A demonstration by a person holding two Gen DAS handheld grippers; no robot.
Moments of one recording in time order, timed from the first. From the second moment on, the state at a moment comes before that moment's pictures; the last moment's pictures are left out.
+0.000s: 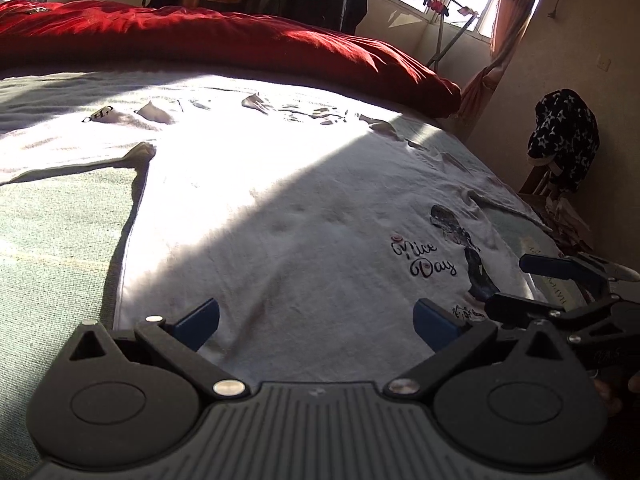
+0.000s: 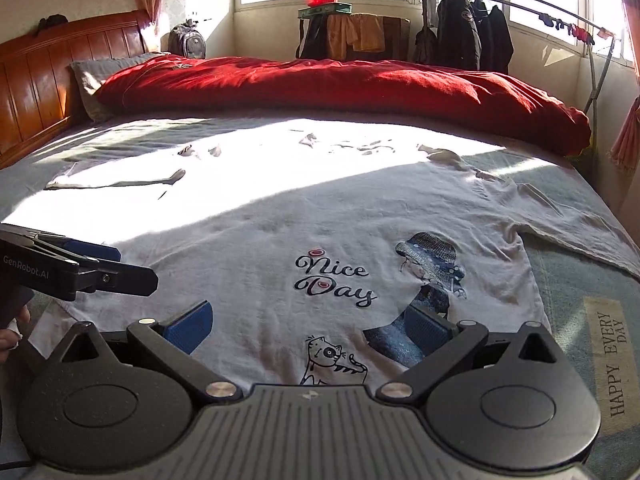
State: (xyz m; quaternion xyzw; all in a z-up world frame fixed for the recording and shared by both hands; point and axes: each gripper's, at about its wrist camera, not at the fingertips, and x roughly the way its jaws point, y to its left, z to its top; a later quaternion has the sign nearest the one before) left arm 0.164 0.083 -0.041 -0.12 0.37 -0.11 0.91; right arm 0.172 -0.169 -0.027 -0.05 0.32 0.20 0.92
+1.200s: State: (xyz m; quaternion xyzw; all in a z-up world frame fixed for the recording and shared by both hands) left arm 0.277 0.109 -0.061 -0.20 0.39 -0.01 0.90; right arm 0.284 -0.193 -0.065 0.02 0.33 0.20 0.92
